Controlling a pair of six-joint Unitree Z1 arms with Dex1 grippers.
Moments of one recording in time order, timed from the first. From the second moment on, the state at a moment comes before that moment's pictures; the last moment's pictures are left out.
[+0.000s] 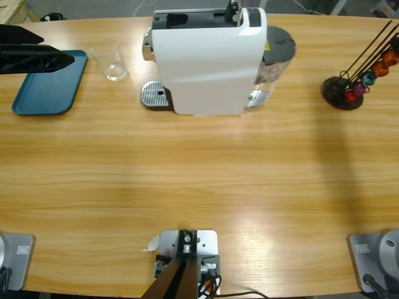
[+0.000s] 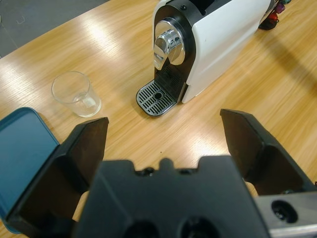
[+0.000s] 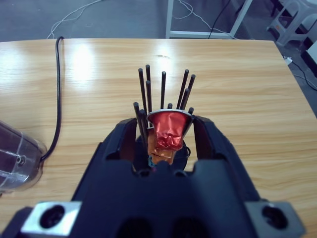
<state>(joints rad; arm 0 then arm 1) -0.58 1.21 -0.94 0.35 -0.14 0.00 0.09 1.23 -0.54 -0.19 -0.17 0.02</state>
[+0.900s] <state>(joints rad) -0.58 1.21 -0.93 0.34 -0.14 -0.01 0.09 1.24 -0.53 -0.19 -0.16 0.02</state>
